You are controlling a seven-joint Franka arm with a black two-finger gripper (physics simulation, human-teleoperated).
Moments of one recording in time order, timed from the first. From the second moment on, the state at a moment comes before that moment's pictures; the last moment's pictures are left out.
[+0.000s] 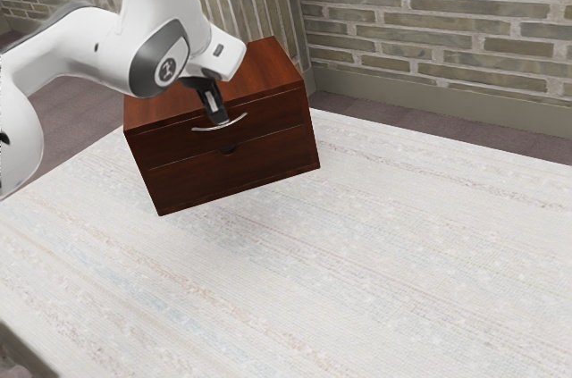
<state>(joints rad) 0.15 0.29 0.08 -1.38 0.25 2.10 0.74</state>
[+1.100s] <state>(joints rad) 0.11 0.31 0.15 -1.46 0.24 2.21 0.70</state>
